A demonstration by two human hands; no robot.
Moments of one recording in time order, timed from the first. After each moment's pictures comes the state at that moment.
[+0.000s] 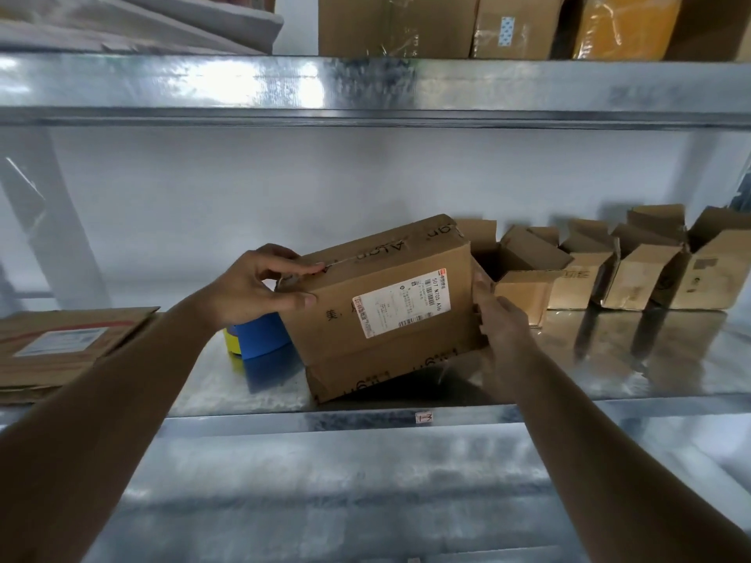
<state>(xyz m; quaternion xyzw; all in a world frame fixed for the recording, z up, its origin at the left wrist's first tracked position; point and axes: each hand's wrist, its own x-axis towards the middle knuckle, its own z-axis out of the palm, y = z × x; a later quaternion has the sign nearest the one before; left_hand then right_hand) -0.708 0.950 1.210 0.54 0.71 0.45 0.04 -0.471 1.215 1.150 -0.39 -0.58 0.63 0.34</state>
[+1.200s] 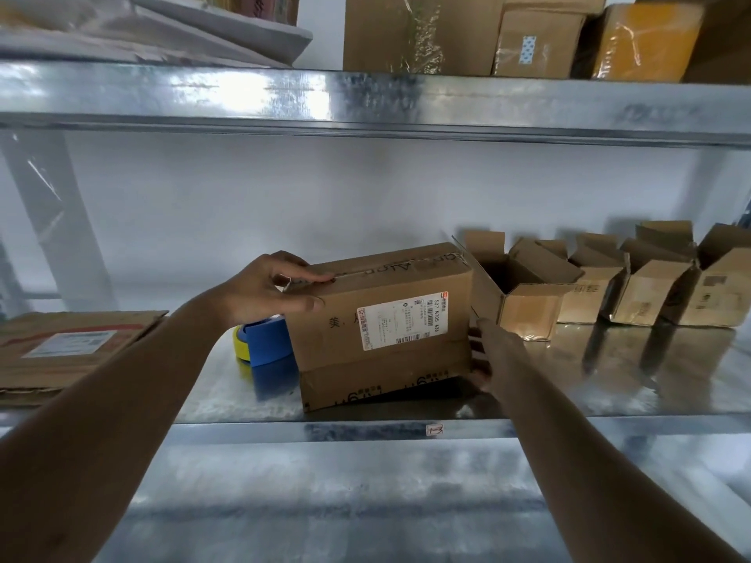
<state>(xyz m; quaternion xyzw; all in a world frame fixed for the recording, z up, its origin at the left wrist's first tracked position) -0.720 0.947 1.217 0.53 0.74 0.41 0.06 -0.482 1.199 1.149 -0.47 -0.52 0.66 0.27</state>
